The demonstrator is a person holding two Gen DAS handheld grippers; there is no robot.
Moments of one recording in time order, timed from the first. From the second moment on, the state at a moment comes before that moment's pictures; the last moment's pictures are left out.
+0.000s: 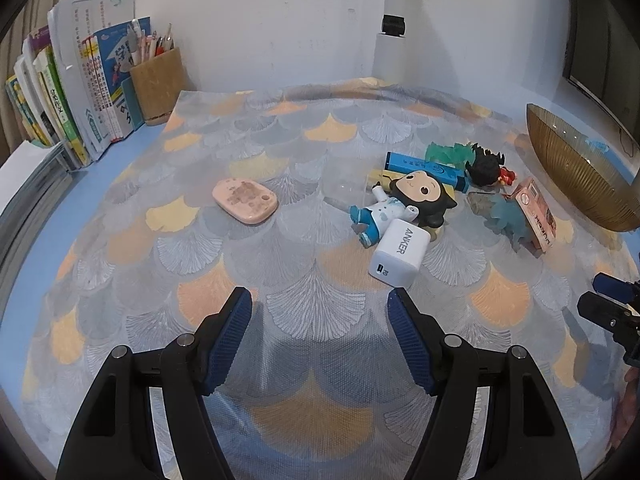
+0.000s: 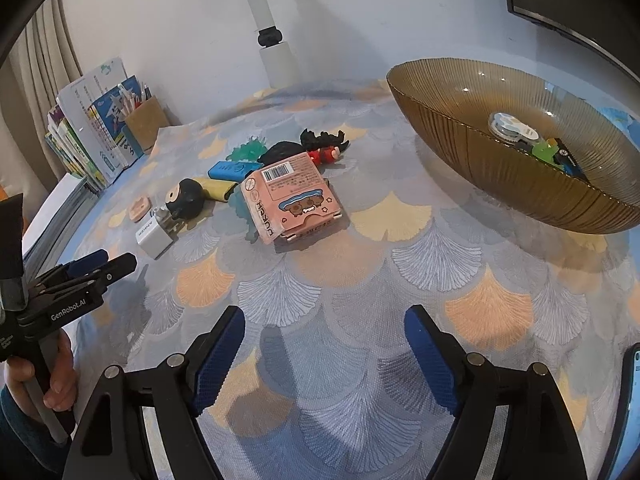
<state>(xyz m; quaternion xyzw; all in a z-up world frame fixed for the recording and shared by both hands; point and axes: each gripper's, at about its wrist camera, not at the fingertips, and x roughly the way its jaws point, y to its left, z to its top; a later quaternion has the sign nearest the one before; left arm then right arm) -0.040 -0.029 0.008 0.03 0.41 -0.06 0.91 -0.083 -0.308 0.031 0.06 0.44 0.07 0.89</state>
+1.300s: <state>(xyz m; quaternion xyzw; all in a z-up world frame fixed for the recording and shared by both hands) -0.003 -0.064 0.006 0.02 0.44 -0.18 0.88 0.013 -0.284 0.040 0.00 0.46 0.14 0.87</state>
